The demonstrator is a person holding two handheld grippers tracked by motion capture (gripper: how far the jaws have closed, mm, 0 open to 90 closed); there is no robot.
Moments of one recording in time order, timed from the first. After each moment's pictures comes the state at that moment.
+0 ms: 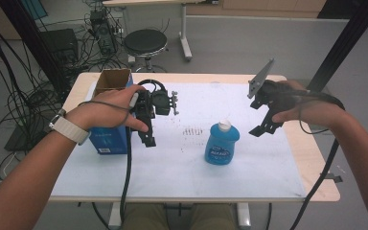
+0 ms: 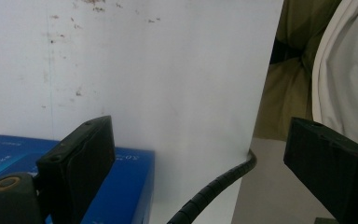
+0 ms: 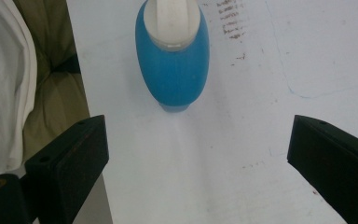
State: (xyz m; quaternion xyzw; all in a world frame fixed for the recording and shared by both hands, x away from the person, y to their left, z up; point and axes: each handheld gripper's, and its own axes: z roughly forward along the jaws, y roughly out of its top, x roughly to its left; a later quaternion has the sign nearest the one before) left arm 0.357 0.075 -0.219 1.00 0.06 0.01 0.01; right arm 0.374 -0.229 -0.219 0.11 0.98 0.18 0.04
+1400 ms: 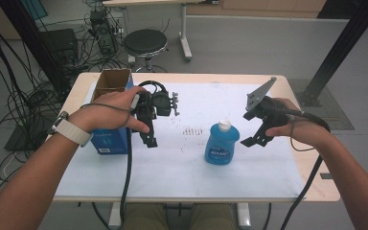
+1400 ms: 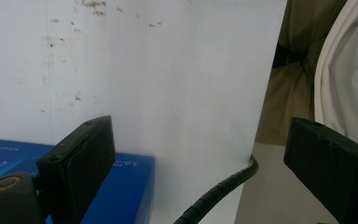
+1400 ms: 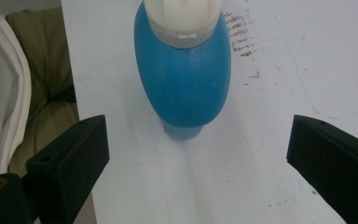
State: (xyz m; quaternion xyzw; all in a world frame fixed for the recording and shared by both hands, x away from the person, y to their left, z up) left arm 0.358 0.074 -0.225 1.00 0.06 0.01 0.02; right arm 0.367 -0.234 -0.270 0.13 0.96 0.26 0.04
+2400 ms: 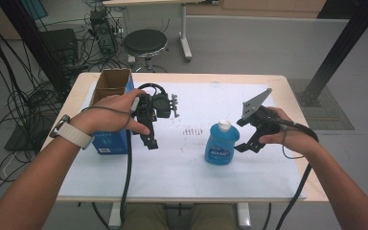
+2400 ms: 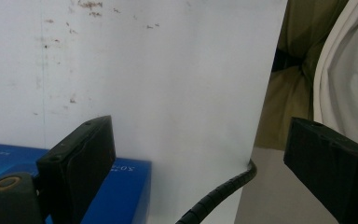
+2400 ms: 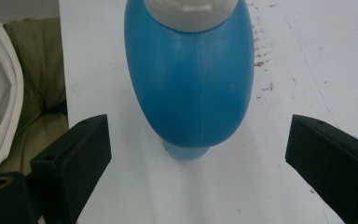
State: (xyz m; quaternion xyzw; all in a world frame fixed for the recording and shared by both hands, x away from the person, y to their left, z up) left arm 0.358 0.076 -0.232 1.00 0.06 0.00 0.02; right arm 0.370 -0.230 -0.305 0.12 0.95 0.29 0.04
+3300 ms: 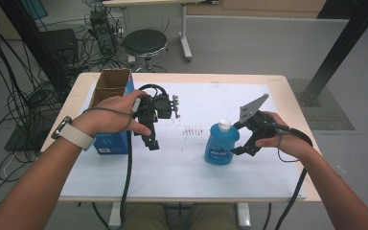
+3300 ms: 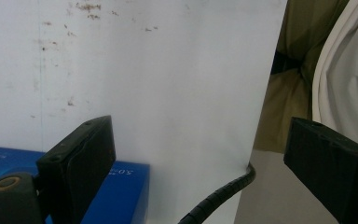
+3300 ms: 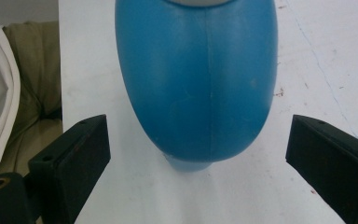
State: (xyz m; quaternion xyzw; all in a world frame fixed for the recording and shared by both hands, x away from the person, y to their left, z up) left arm 0.358 0.073 -0.234 1.00 0.06 0.00 0.03; right arm 0.371 -0.227 -0.324 0.11 0.94 0.31 0.03
